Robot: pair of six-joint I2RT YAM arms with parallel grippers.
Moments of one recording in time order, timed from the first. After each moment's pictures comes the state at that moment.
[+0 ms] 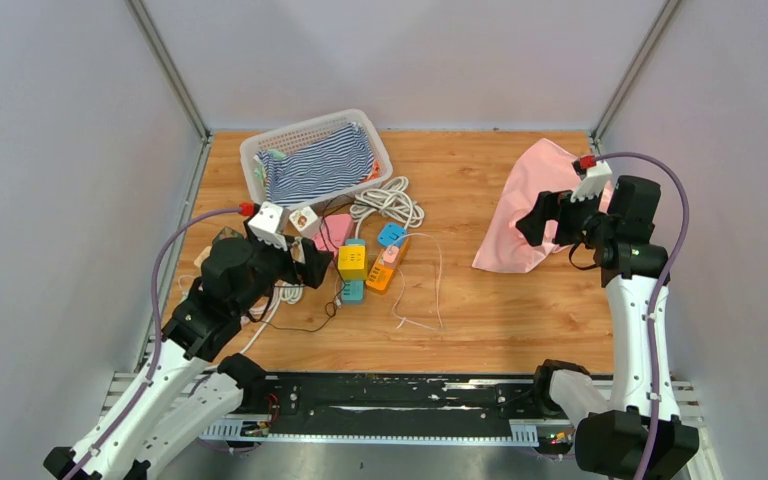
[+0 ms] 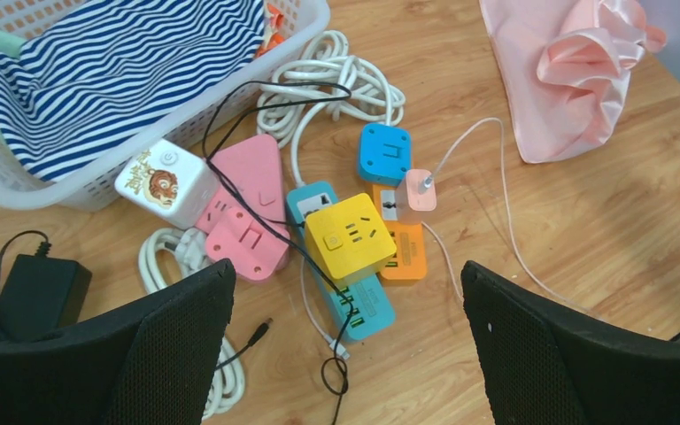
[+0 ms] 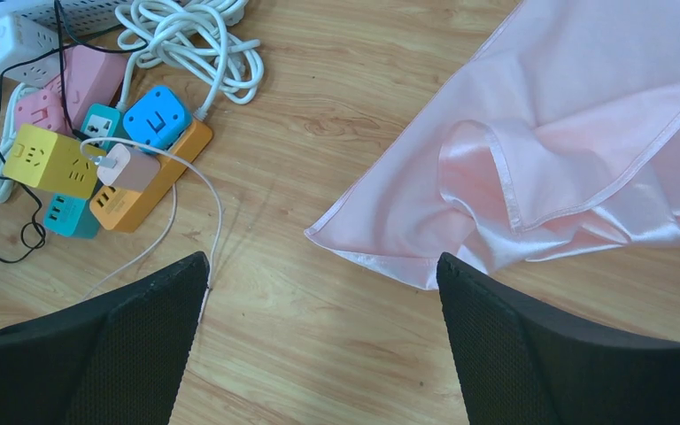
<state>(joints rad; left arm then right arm) -0.54 0.59 0.71 -0.37 -0.03 -0.18 -0.20 0.96 1.04 -0.64 -0.59 -0.12</state>
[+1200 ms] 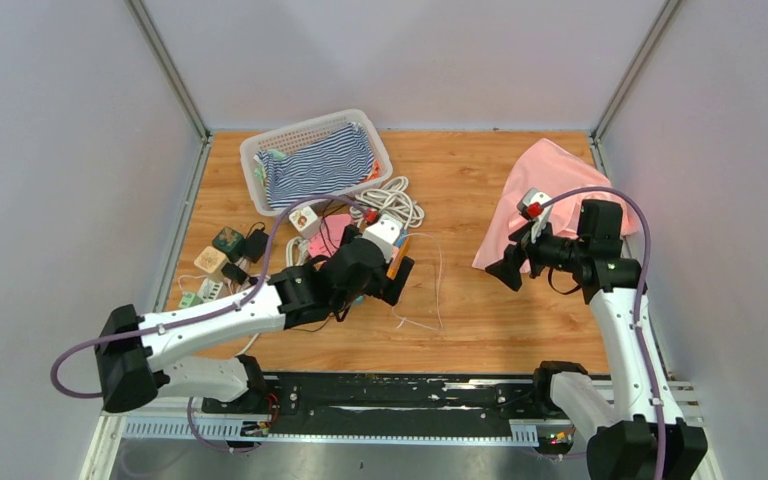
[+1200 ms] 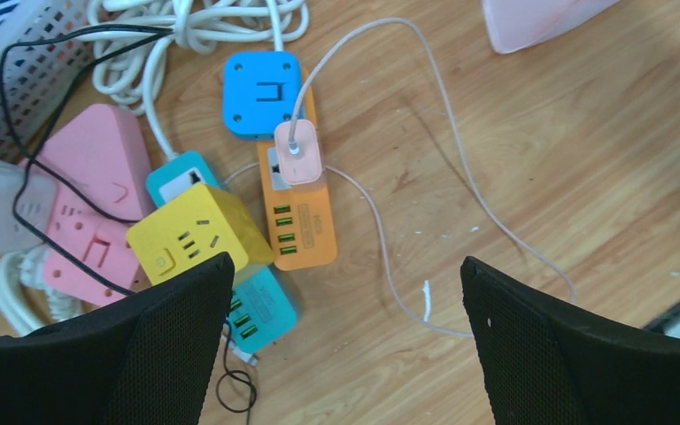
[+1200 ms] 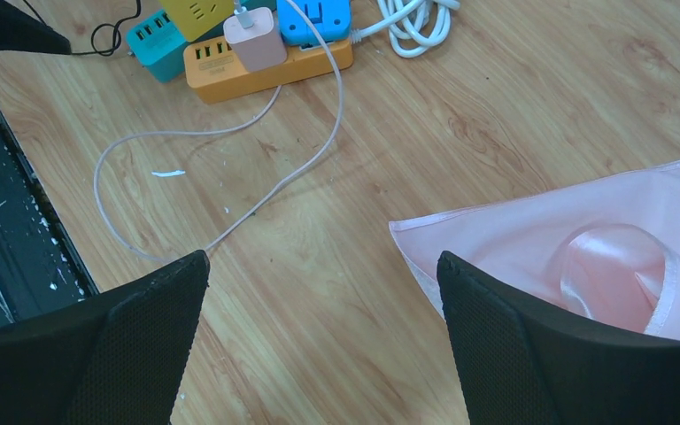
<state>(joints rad) -1.05 1.16 0.88 -0.27 -0.41 -0.27 -0.06 0.90 0.85 -0.67 -0.89 -0.58</state>
